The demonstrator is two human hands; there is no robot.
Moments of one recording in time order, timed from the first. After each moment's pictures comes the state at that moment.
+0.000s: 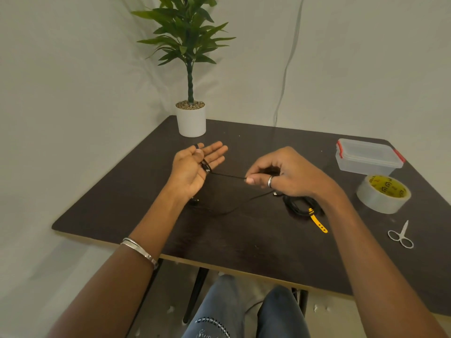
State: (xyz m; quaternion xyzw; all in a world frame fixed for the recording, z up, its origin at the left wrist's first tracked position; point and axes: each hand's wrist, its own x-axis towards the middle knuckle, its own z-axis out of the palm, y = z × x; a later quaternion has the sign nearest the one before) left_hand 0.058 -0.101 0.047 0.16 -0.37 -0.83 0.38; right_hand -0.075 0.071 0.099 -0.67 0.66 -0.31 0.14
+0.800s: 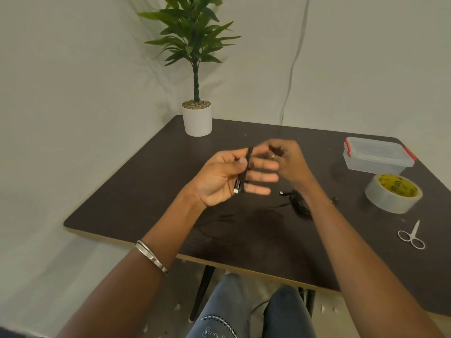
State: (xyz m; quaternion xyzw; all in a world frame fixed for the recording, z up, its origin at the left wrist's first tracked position) left_hand 0.065 -0.055 0.063 -0.07 -0.52 -0.85 0.10; right_hand -0.106 0.026 0.055 -0.57 0.63 -0.53 0.07
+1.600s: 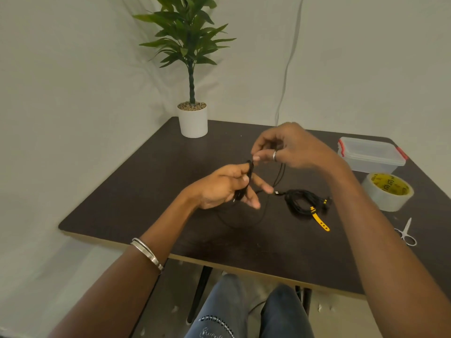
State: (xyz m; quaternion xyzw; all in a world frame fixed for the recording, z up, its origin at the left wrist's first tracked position) left_hand 0.058 -0.062 0.047 -0.02 -0.72 -0.69 0.04; right_hand -0.094 0.054 0.127 -0.64 0.68 -0.32 0.13
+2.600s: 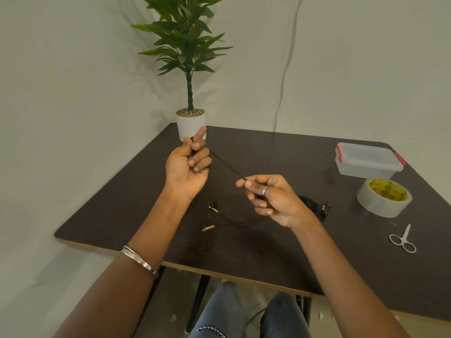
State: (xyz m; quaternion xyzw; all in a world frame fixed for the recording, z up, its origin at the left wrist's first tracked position) left_hand 0.066 -0.095 0.067 0.04 -0.26 -0.89 0.37; right_hand -0.072 0.056 0.027 -0.37 0.51 -0.62 0.46
